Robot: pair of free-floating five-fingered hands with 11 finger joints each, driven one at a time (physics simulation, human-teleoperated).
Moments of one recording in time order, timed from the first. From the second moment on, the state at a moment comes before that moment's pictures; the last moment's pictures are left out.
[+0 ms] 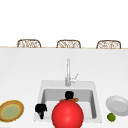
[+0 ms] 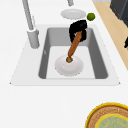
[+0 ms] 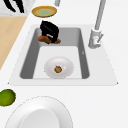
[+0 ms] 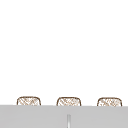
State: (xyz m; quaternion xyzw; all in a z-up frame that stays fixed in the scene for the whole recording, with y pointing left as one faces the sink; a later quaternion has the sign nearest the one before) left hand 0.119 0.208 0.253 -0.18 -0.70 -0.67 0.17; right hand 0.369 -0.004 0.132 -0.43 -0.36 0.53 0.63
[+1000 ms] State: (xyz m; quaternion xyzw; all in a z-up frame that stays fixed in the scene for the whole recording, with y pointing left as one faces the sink) left hand 0.119 0.208 0.253 -0.18 -0.70 -0.67 0.17; right hand 0.432 0.002 0.010 -0.43 -0.36 0.54 0.63
